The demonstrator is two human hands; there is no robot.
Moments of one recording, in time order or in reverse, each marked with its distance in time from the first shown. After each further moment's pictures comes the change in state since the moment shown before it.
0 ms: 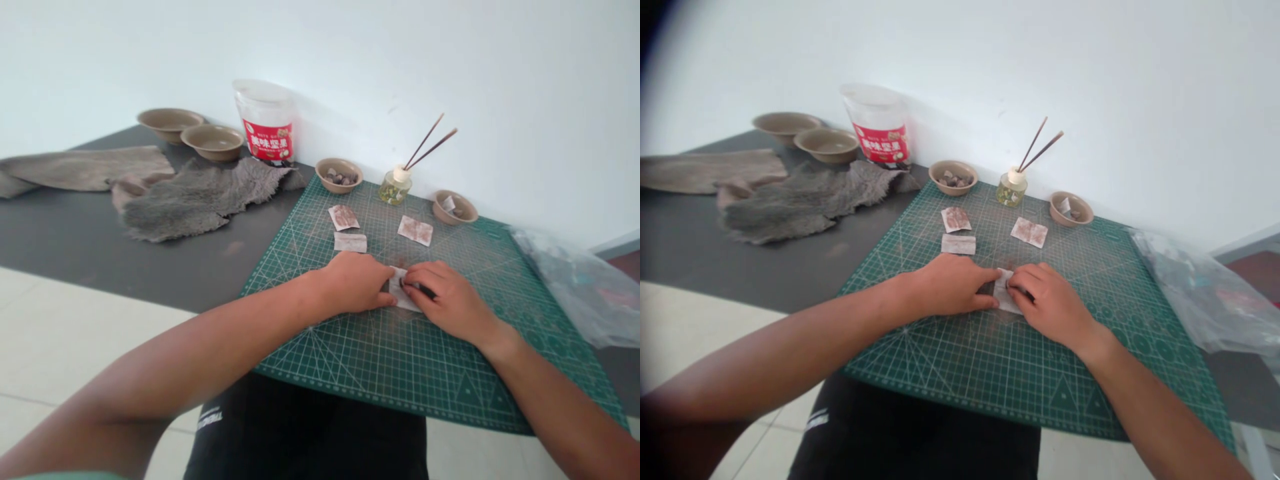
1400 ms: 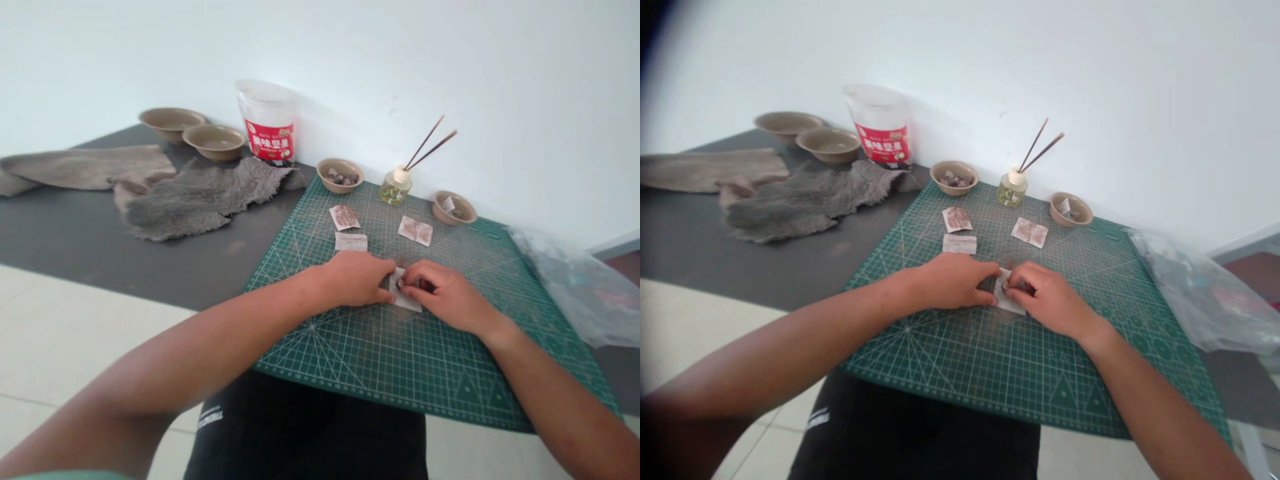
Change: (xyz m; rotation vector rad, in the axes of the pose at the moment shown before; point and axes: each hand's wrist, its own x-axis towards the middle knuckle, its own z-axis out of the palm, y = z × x) left_hand 0.004 -0.008 -0.001 -0.121 -0.077 -0.022; right_hand 0.005 0.002 -0.002 0.214 -0.106 0.113
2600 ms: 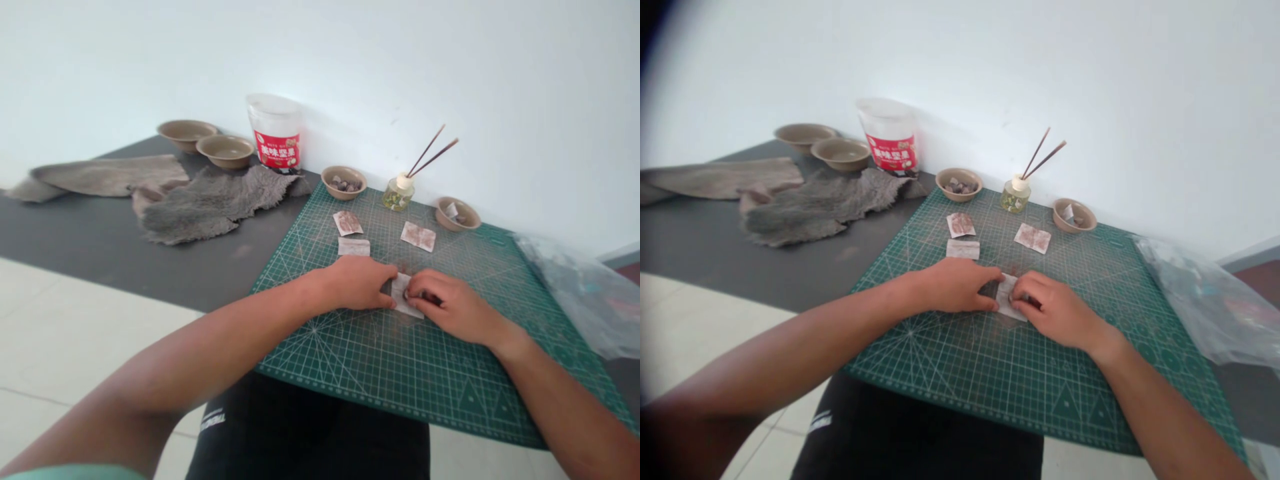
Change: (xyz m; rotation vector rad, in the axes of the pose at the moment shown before) left_hand 0.000 -0.001 -0.001 -0.013 -0.020 0.003; right_hand -0.004 0.004 -0.005 -0.017 -0.080 -0.047
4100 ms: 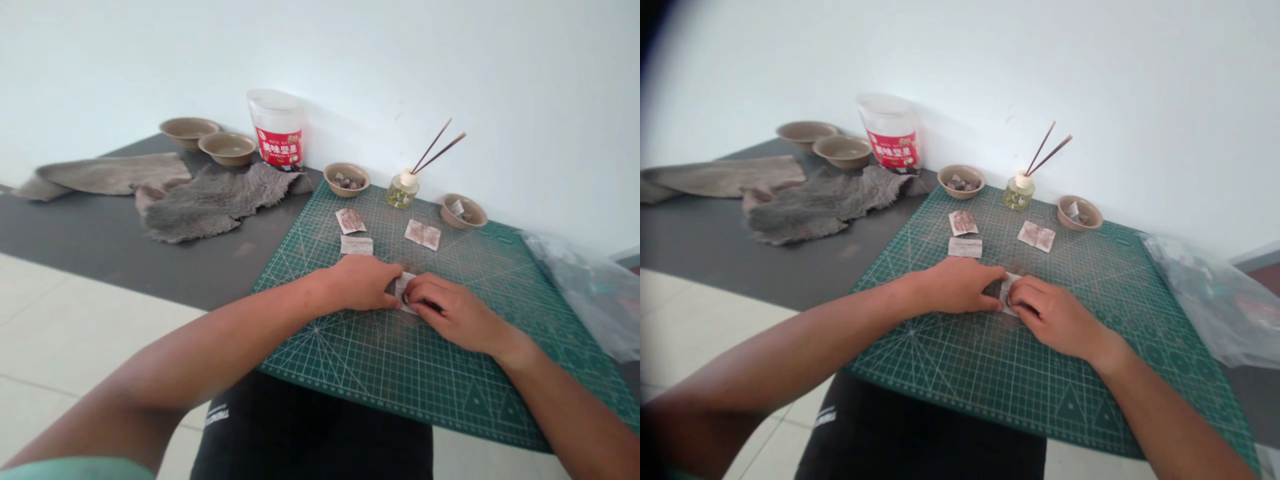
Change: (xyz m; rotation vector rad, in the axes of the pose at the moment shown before) left_hand 0.001 0.002 0.002 0.011 0.017 -0.006; right_hand -0.002 0.001 -0.001 0.007 -0.052 -0.070
